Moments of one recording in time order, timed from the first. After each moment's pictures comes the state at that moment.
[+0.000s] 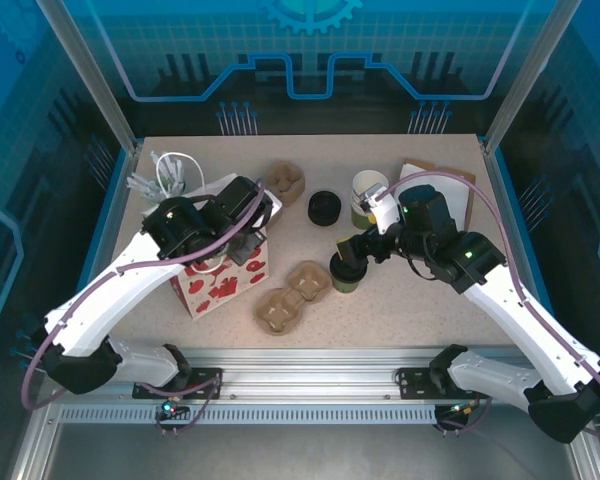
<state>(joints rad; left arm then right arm) -0.81 1.33 1.64 -1.36 -0.41 0.01 0.59 1.04 1.16 -0.74 -0.18 0.02</state>
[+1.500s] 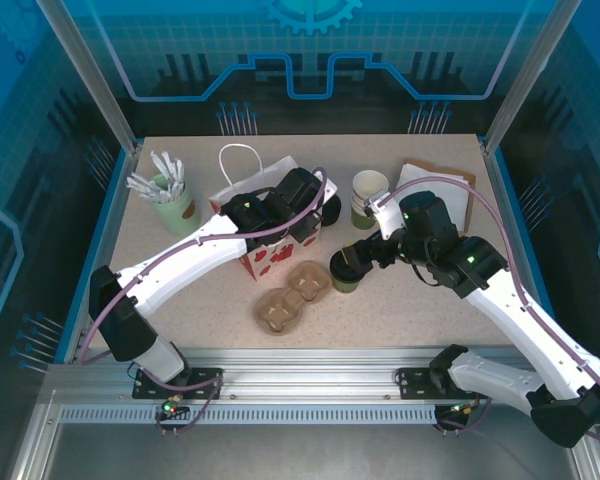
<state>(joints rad) -0.80 1.59 1.55 -0.78 -0.35 0.10 0.59 1.01 1.13 -0.79 -0.10 0.02</state>
